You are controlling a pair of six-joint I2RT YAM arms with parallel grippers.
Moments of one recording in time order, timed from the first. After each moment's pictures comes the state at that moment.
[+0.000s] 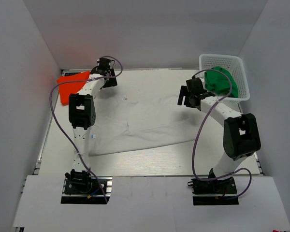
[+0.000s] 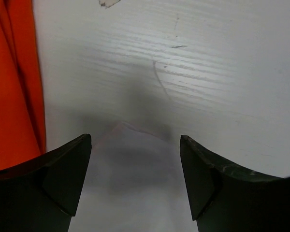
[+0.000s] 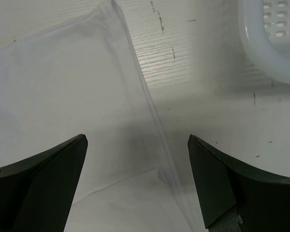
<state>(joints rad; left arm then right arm) -0.15 2.42 2.12 -0.59 -0.25 -0.30 0.32 1.69 1.17 -0.34 0.26 0.37</state>
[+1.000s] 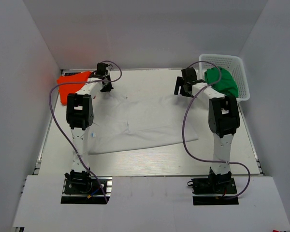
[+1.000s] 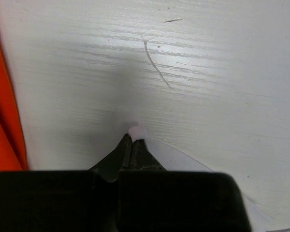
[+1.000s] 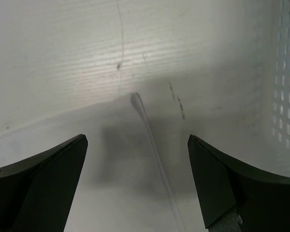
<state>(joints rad) -0.13 2.38 1.95 -0.46 -0.11 -0.25 0.27 2.10 1.57 -0.38 0.24 0.33</state>
